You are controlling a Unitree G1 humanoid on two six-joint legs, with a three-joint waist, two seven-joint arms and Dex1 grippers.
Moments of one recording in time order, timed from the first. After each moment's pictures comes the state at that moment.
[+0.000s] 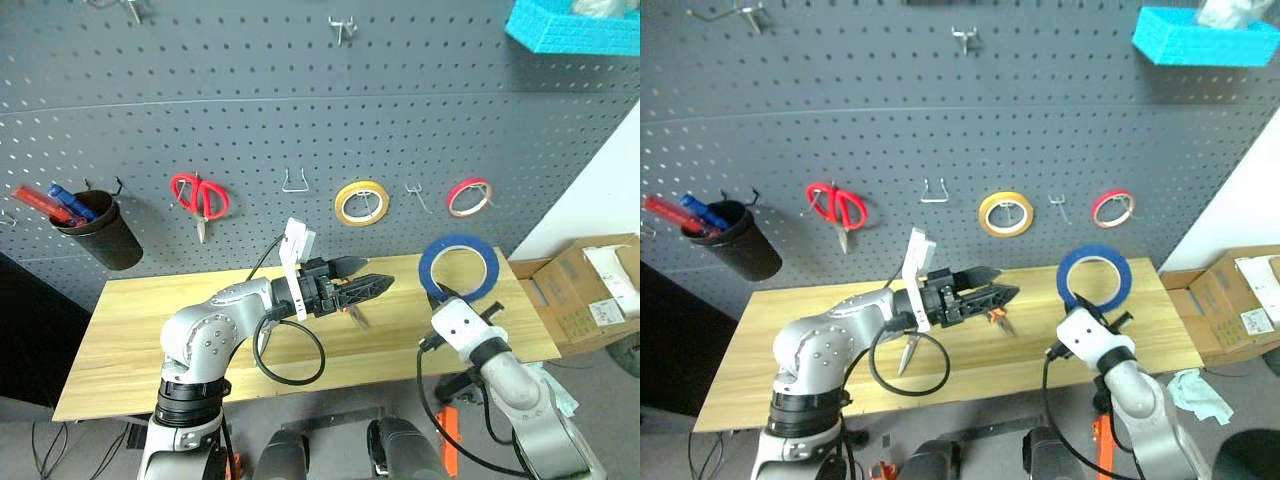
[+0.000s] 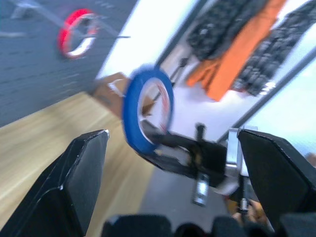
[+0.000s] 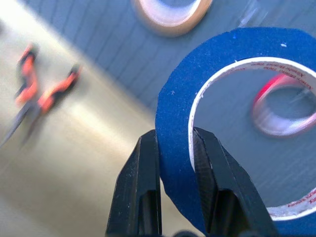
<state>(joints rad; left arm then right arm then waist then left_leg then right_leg) -0.39 0.24 0.06 -0.34 -0.82 1.06 -0.64 0.10 -0.45 0.20 -0.43 -0.38 0.17 0.16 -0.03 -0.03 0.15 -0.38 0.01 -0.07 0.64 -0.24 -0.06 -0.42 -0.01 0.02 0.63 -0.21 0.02</state>
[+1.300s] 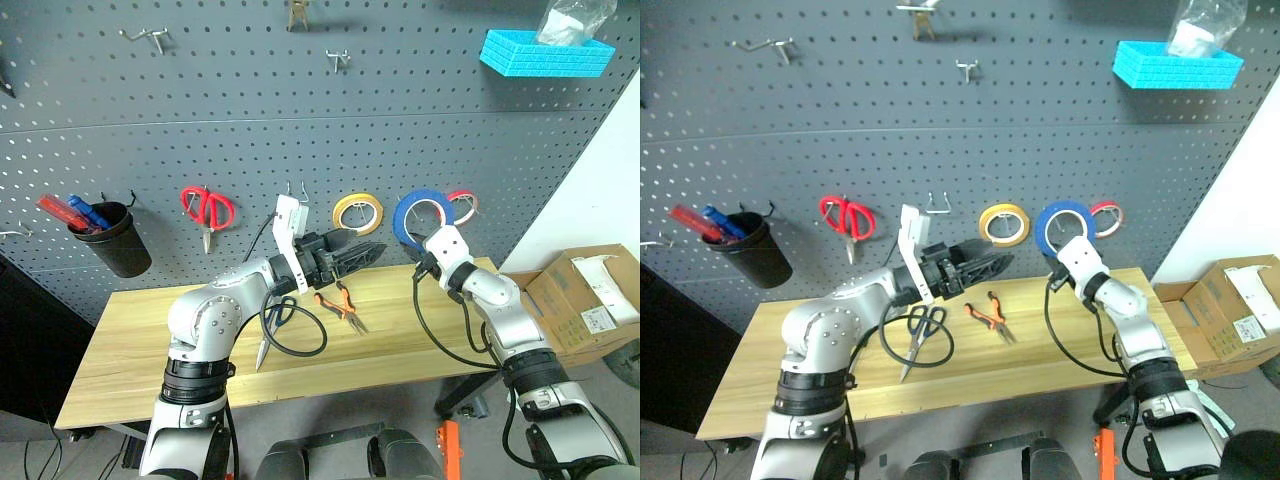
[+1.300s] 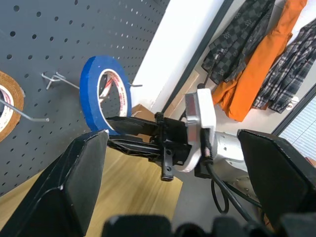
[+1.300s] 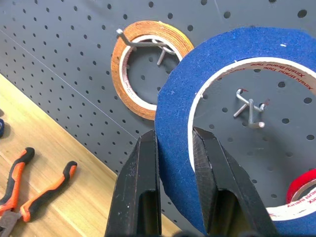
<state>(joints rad) -0.48 0.24 0.04 -0.22 -0.77 0.91 -0.58 -0.49 -0.39 0.12 0.40 -0.01 -0.11 0.52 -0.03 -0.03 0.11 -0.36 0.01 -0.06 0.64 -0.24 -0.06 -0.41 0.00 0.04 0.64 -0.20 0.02</state>
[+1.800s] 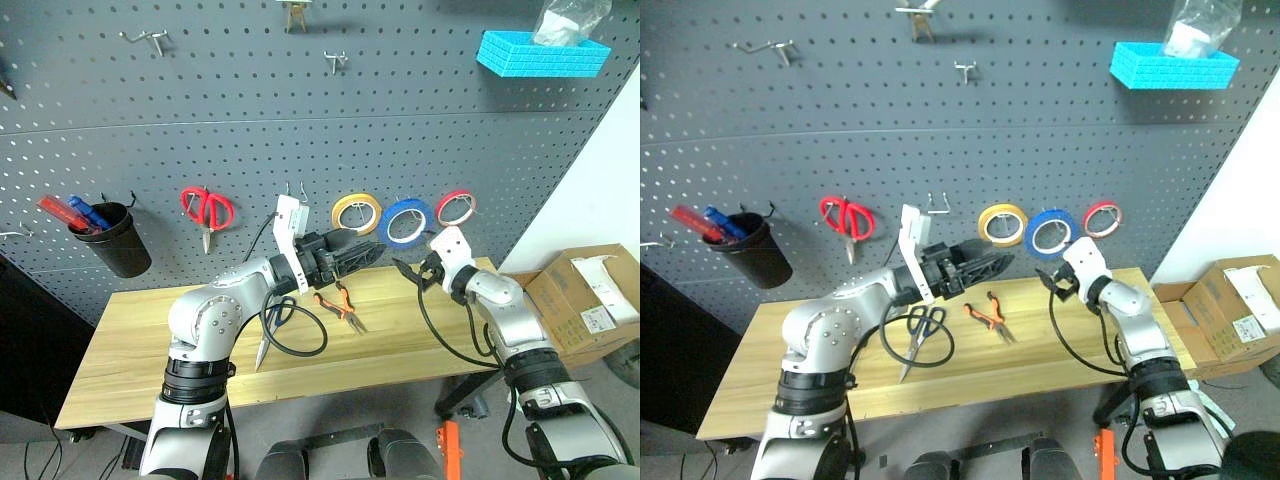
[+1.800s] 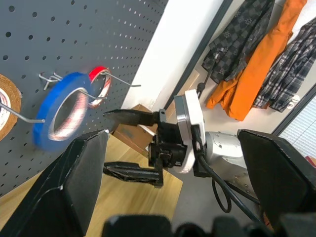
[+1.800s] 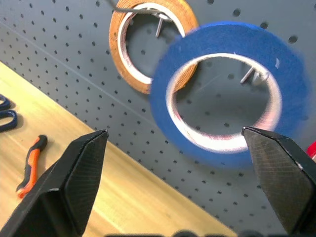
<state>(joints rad) -0.48 0.24 0.04 -0.22 -0.77 0.91 -0.57 -0.46 -0.38 0.10 0.37 0.03 0.01 0.56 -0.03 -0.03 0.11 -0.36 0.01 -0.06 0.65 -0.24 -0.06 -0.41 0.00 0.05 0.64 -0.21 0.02</state>
